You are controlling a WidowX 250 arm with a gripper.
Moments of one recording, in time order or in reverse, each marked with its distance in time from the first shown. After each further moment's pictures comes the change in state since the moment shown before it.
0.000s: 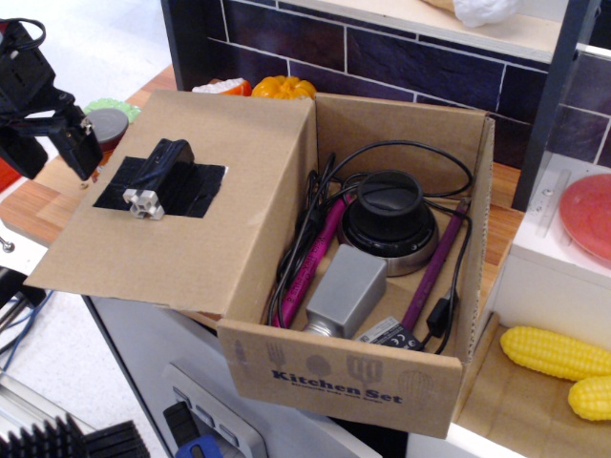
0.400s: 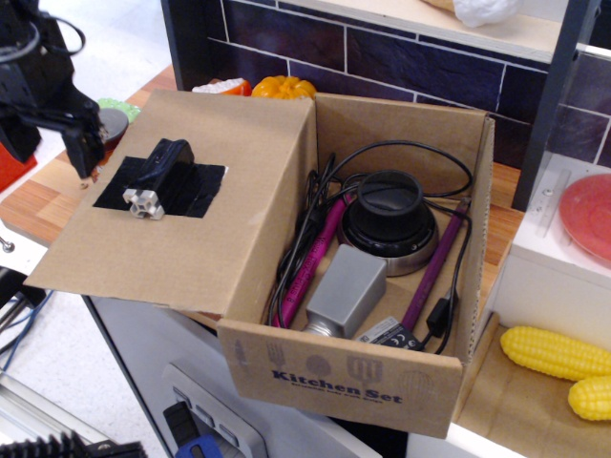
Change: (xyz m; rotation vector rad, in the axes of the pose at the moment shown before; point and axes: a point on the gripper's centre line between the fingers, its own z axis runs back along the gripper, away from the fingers) arm -0.001 0.004 0.003 0.272 -0.005 -0.041
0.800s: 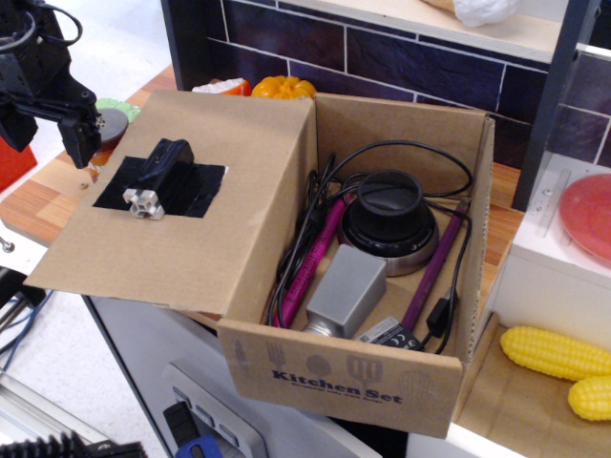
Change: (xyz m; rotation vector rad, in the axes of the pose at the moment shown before) arm 0.007 0.006 0.012 0.064 -0.039 0.005
